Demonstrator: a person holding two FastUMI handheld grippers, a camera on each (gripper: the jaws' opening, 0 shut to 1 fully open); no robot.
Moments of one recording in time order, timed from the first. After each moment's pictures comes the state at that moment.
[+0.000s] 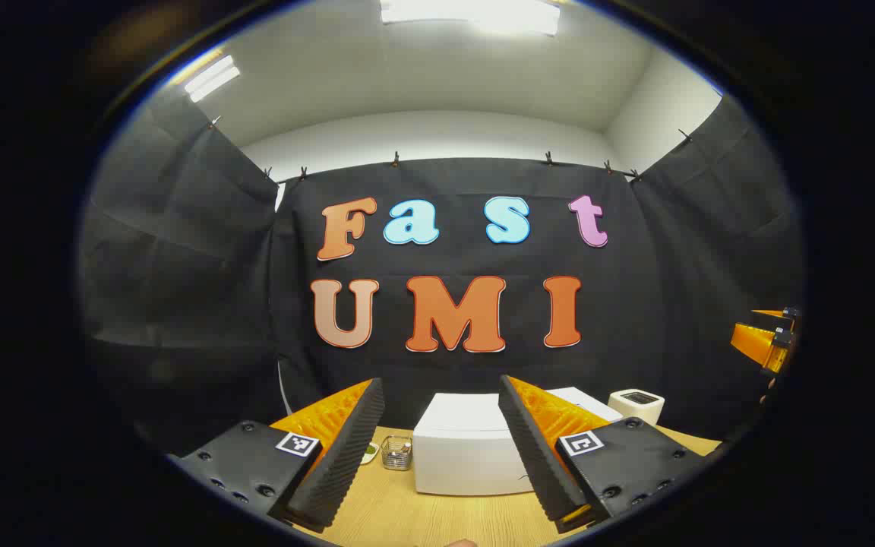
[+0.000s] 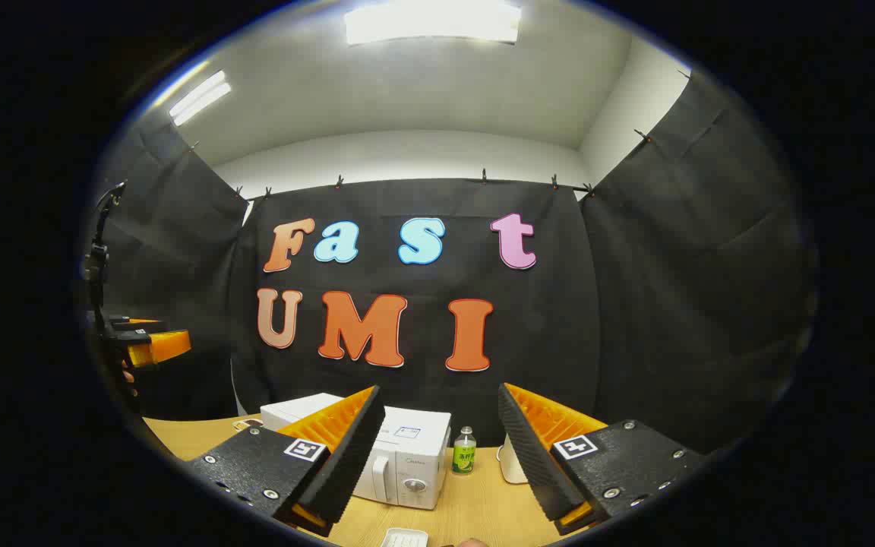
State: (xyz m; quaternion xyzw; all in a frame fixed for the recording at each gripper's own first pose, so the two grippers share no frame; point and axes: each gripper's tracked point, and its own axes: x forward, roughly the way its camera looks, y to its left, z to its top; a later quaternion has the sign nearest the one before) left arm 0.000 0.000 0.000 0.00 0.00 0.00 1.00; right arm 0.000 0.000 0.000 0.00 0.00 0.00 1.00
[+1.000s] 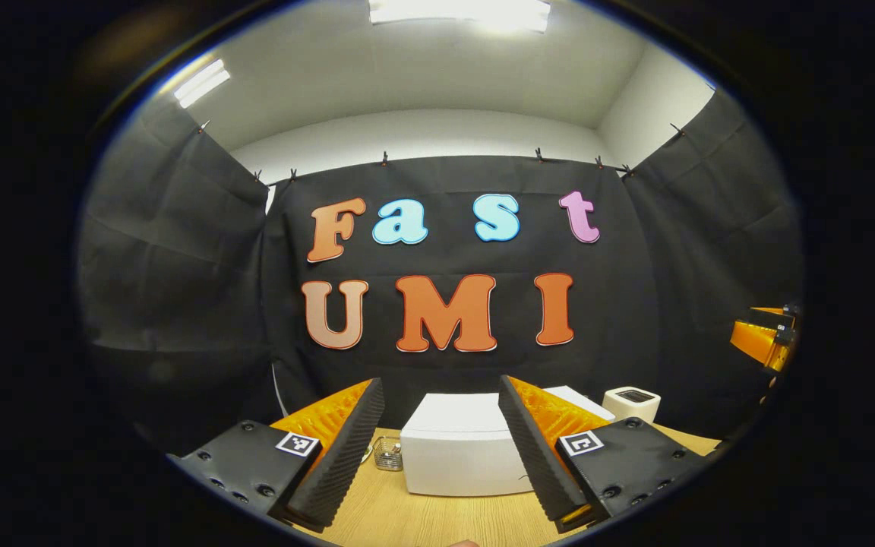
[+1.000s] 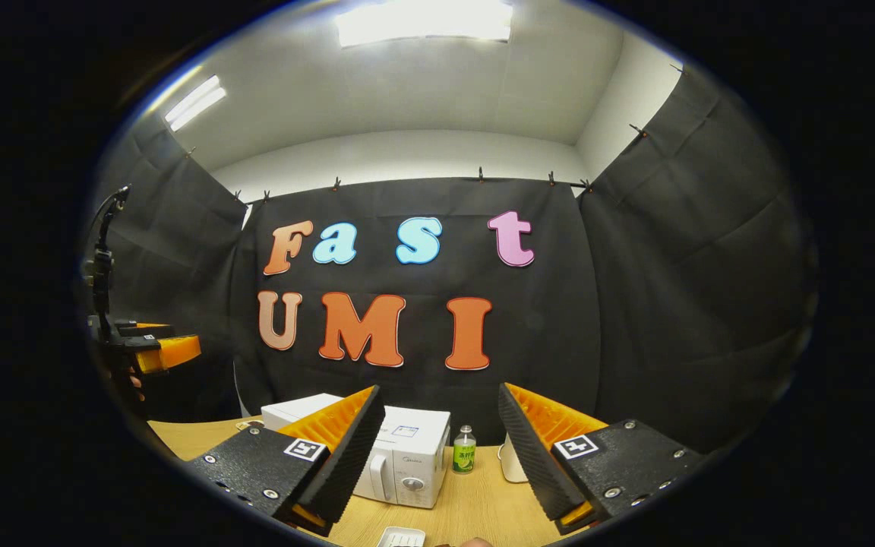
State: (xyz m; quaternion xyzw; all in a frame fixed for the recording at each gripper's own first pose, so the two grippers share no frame) left arm 0.004 -0.021 0.002 0.01 0.00 -0.01 1.00; right arm -0.001 -0.017 -0.002 0.01 0.00 0.00 1.00
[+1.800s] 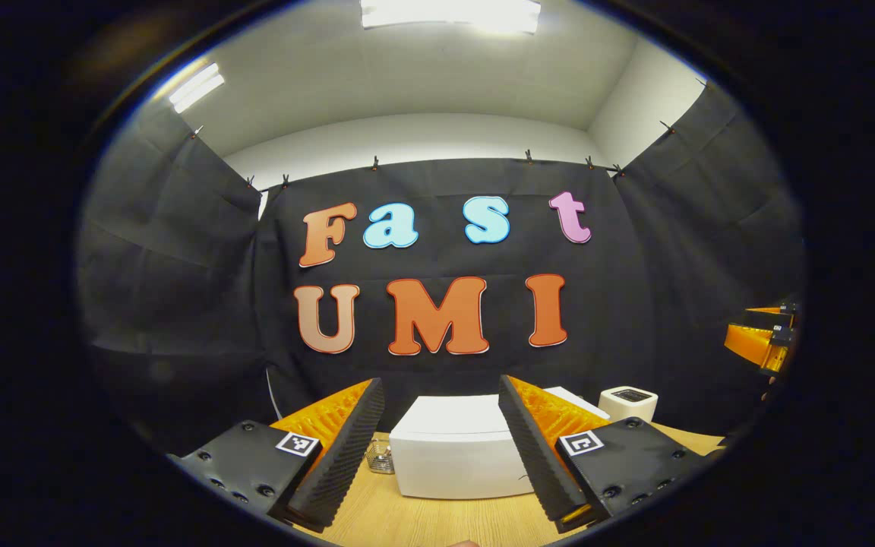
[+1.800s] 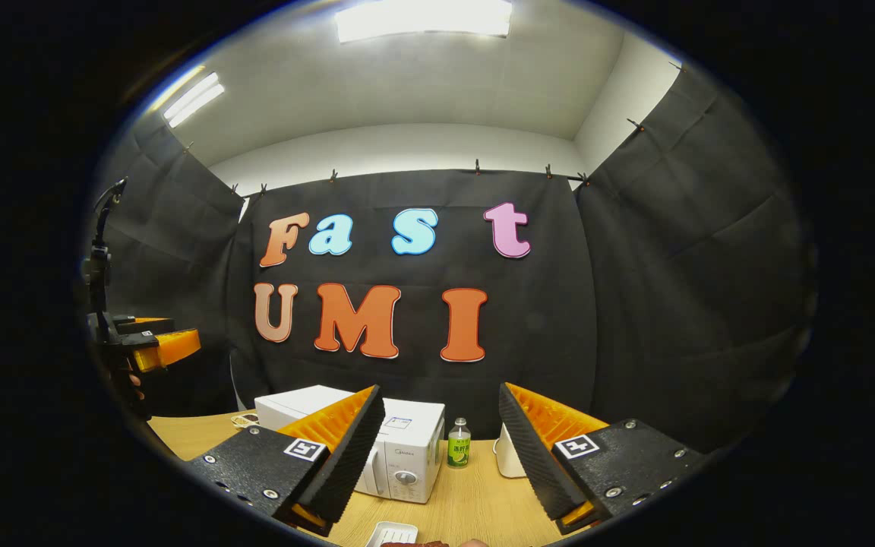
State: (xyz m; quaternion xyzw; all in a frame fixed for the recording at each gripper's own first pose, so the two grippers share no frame) left arm 0.006 -0.041 -0.007 0.02 -0.01 -0.02 1.00; right arm -0.001 -0.027 -0.022 0.01 0.02 0.00 1.00
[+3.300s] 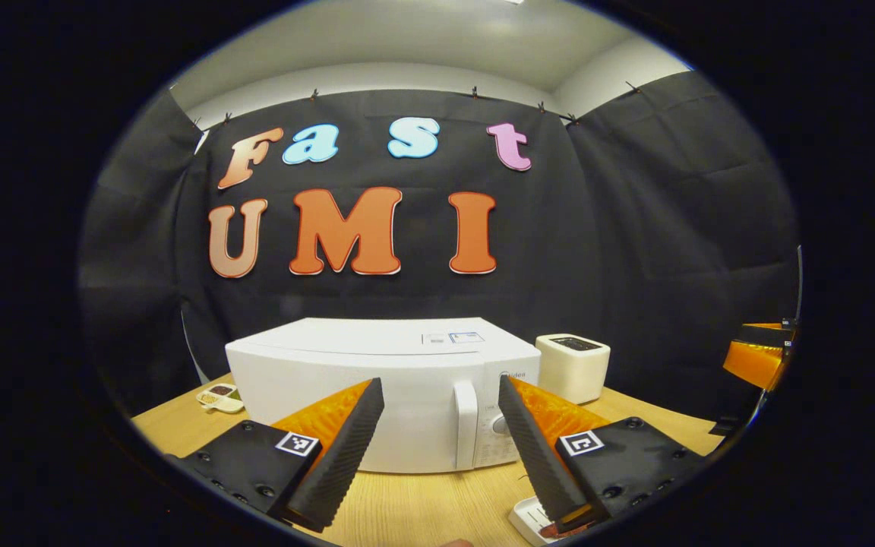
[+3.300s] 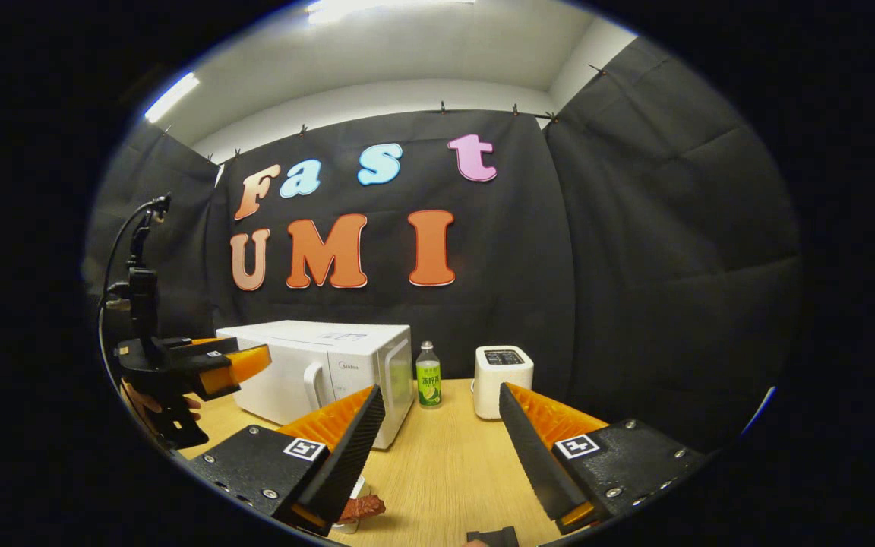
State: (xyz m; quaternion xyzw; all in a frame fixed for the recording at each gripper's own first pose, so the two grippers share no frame) left arm 0.068 -0.221 -0.214 -0.01 0.10 -0.12 0.99; right arm -0.028 -0.097 -0.196 0.04 0.13 -0.02 0.99
